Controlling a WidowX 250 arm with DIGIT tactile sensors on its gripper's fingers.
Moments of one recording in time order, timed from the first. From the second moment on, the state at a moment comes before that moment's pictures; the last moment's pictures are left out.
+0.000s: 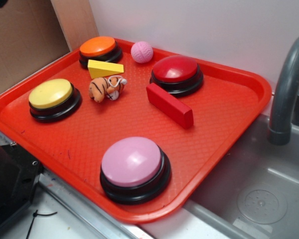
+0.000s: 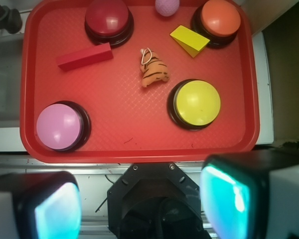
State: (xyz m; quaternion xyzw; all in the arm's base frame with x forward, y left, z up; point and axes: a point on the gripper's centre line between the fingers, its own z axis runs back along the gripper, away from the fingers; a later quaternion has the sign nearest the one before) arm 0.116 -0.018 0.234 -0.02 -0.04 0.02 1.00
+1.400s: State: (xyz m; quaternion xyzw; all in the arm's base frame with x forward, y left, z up) arm 0.231 -0.056 0.141 -0.06 -0.06 0.48 0.87
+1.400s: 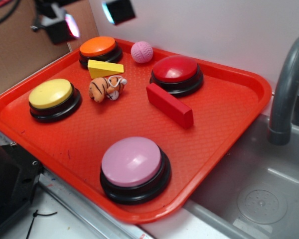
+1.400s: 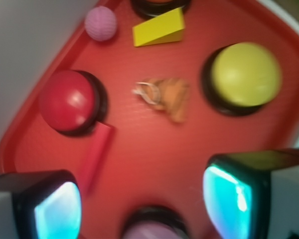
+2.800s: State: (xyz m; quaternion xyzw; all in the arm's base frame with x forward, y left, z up) arm 0.280 -0.093 0.021 -0.01 -0.06 0.48 0.88
